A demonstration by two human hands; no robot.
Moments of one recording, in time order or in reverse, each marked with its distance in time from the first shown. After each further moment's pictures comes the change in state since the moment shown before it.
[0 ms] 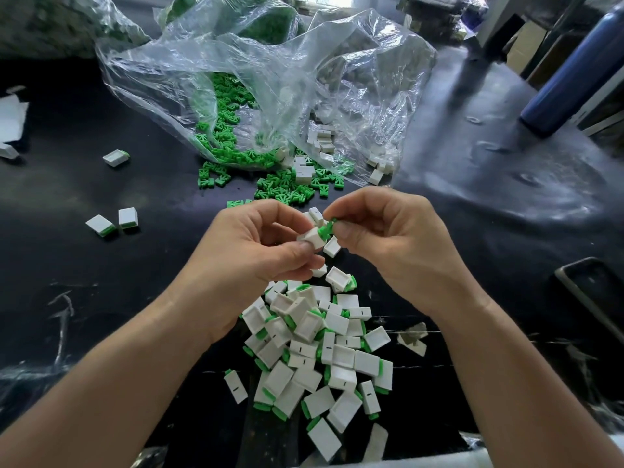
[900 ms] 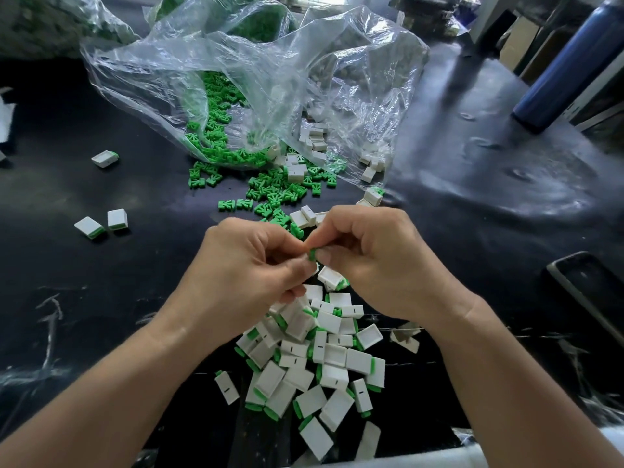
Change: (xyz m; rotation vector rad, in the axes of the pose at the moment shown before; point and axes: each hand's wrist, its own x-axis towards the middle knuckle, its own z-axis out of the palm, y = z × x) left_hand -0.003 -0.010 0.001 0.360 0.014 0.120; right_hand -0.005 0.007 0.003 -0.313 -0.073 -0.062
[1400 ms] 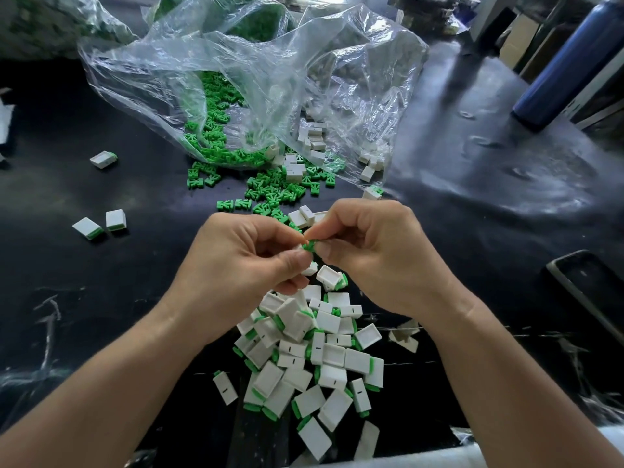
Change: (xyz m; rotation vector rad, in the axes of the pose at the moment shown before) left_hand 0.002 0.001 -0.002 -0.124 -0.004 0.019; right_hand 0.002 -0.001 -0.001 0.107 0.028 0.040
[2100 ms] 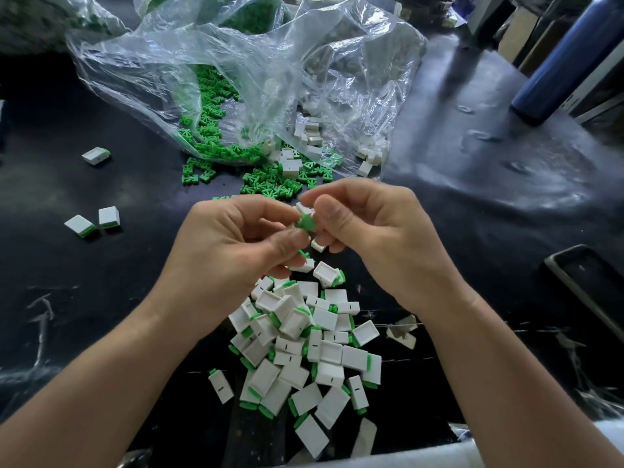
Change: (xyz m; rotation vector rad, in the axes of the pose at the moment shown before) left_hand 0.001 0.004 0.002 -0.127 0.057 0.062; right_hand 0.000 -0.006 -0.003 0.221 0.054 0.031
